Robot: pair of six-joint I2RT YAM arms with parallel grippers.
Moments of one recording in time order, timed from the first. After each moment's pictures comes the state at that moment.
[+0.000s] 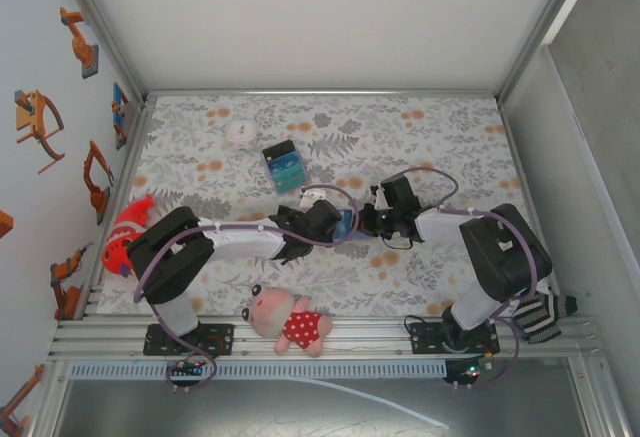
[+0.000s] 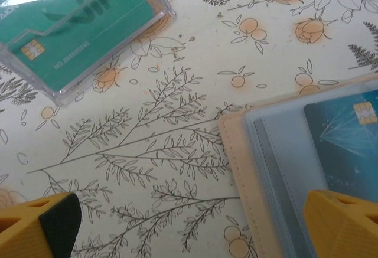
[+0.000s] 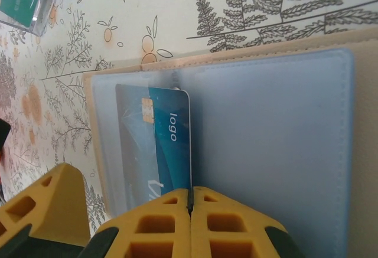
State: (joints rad) left arm -1.05 1.74 0.93 -0.18 -0.60 -0.52; right arm 0.47 1.62 0.64 0.06 -0.49 0.74
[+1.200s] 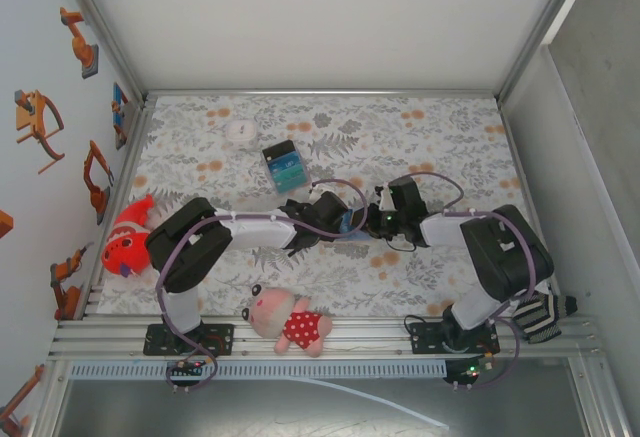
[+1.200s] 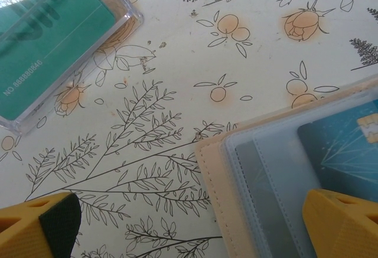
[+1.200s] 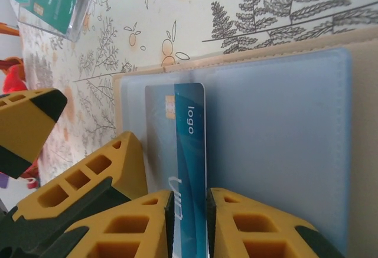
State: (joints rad) left arm -1.02 1.86 1.03 -0.22 -0.55 -0.45; right arm 0.43 1.62 0.57 0.23 -0.60 0.80
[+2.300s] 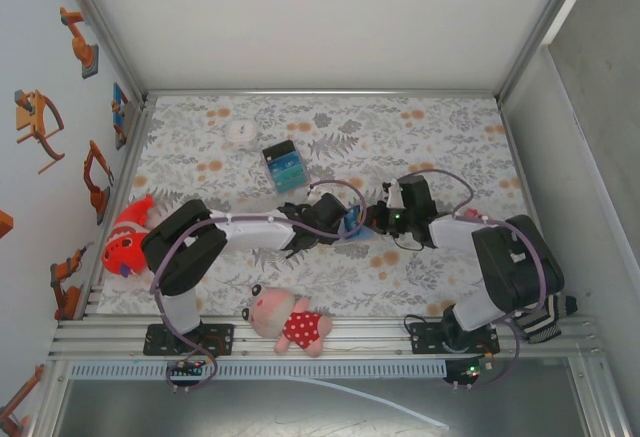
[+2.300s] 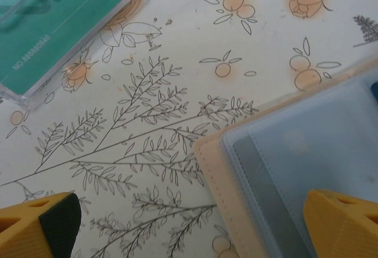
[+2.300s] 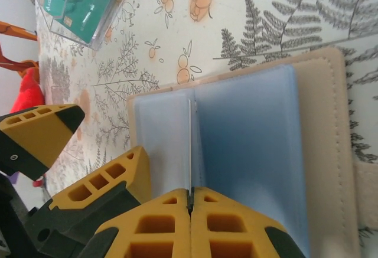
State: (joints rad) left arm -1.04 1.82 1.03 -0.31 -0.54 -0.49; right arm 0.37 1.52 0.56 0.14 -0.61 0.71
